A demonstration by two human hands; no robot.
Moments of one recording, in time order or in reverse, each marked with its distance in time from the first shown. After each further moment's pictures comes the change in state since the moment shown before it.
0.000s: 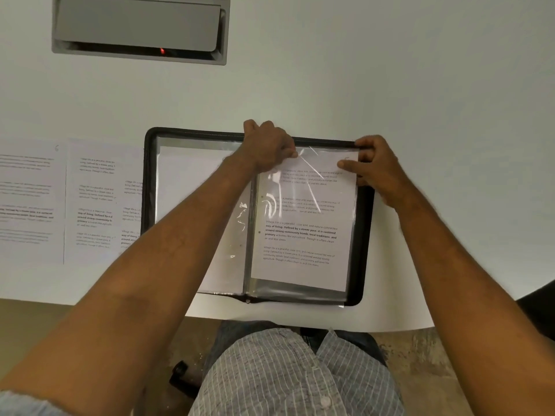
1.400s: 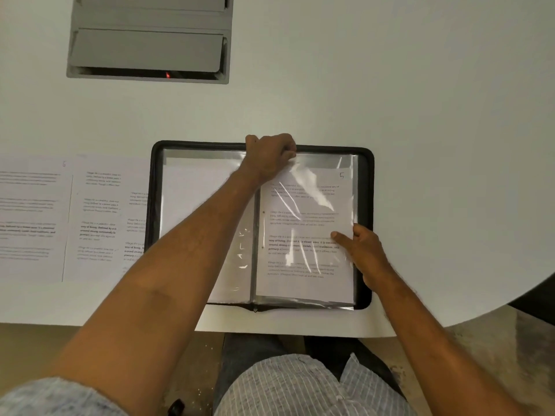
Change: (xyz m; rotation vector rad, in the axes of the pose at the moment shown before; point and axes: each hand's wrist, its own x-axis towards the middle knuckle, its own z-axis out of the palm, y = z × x) left_hand -0.011 -0.004 0.020 -0.182 0.233 -0.019; right_hand -0.115 0.101 0.070 0.209 0.152 0.189
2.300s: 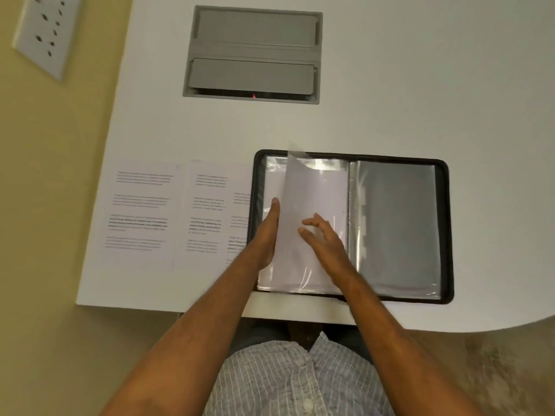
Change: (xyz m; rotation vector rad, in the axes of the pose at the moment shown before) left_hand -0.240 -0.132 -0.076 -1.459 -0.144 -0.709; right_hand -0.079 -0.009 0.275 -0.279 -0.179 -0.256
